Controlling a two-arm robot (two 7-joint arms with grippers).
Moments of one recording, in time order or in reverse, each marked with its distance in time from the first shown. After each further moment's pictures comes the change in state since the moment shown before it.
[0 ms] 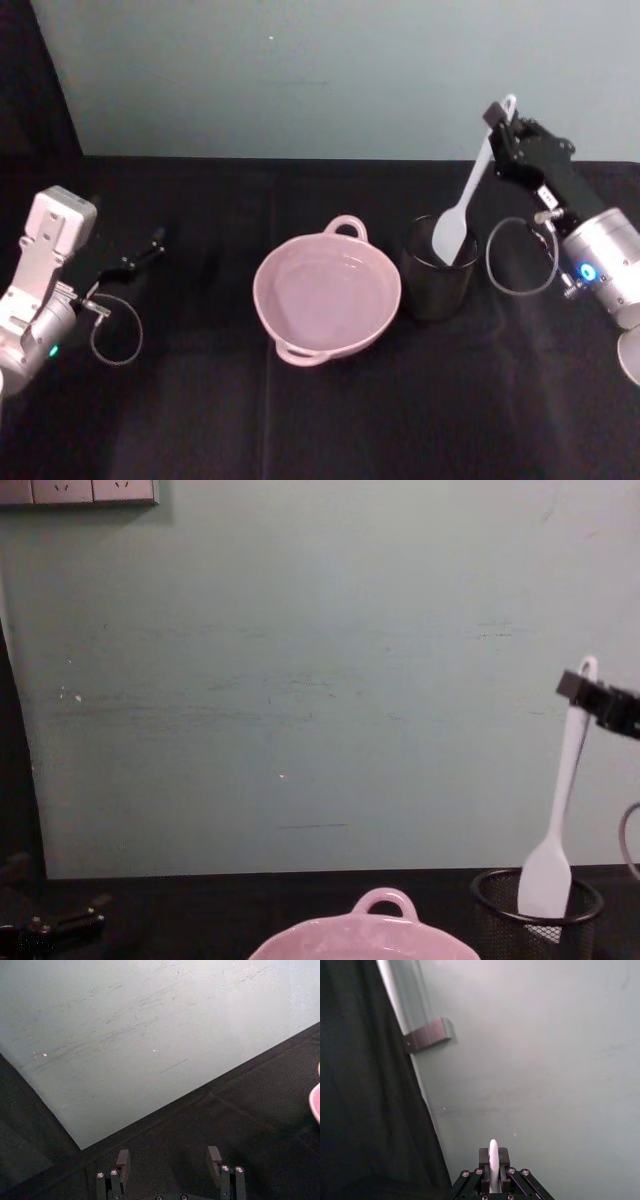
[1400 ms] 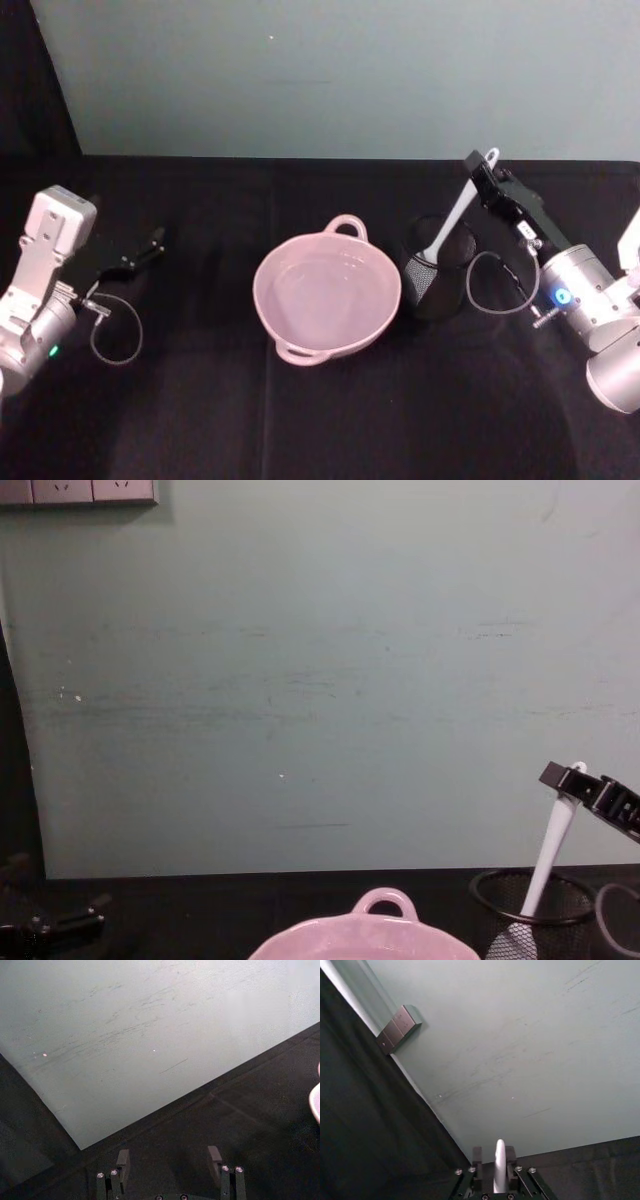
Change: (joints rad) left arm 0.000 0.000 0.000 0.000 0.000 0.000 0.000; right arm 0.063 -0.061 -0.019 0.256 0.217 0.055 0.072
